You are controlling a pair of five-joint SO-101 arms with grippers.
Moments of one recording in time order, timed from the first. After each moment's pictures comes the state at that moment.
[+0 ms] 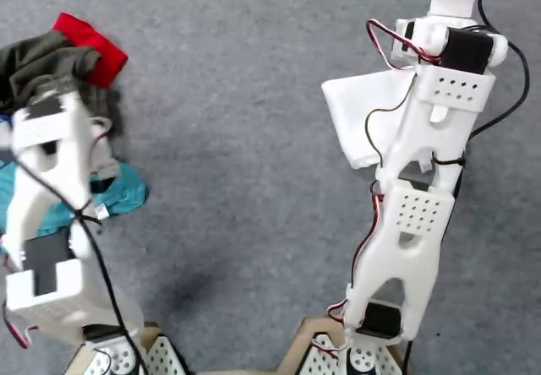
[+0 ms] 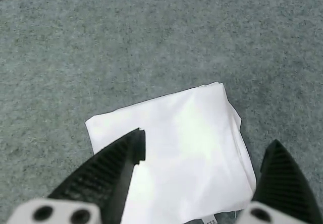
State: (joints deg) left arm -16.9 4.4 11.8 80.0 5.1; right arm 12.5 48.5 -93.1 101.1 3.8
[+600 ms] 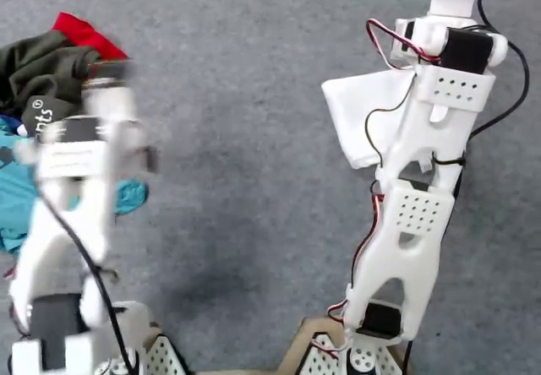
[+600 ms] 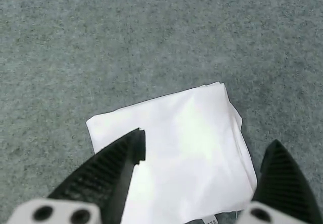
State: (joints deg) left arm -17.1 -14.0 26.8 69.1 4.1; right arm 12.3 48.5 -93.1 101.1 3.8
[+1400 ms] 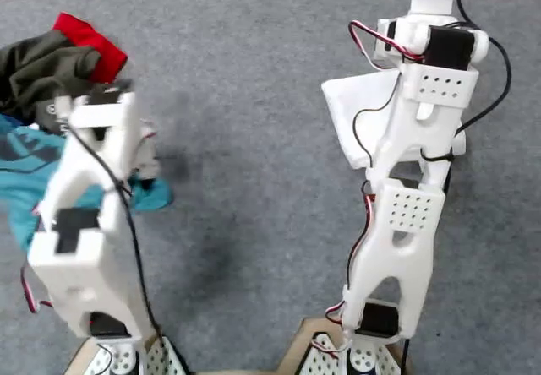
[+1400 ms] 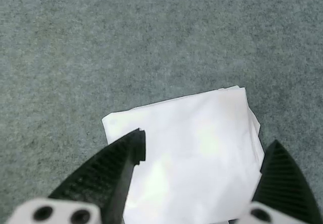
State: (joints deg) left arm -3.2 11.0 8.8 78.4 4.9; right arm 9.2 49.2 -93.1 101.1 3.8
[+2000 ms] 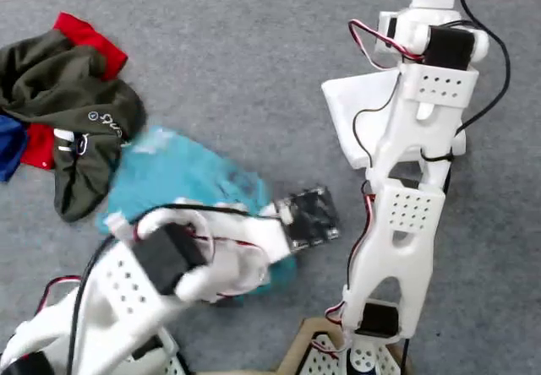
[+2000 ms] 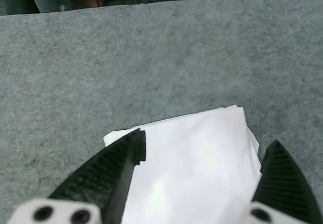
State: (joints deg) left arm 47.4 -45.3 24.3 93.9 -18.8; right arm 8.4 49.2 -93.1 96.6 3.8
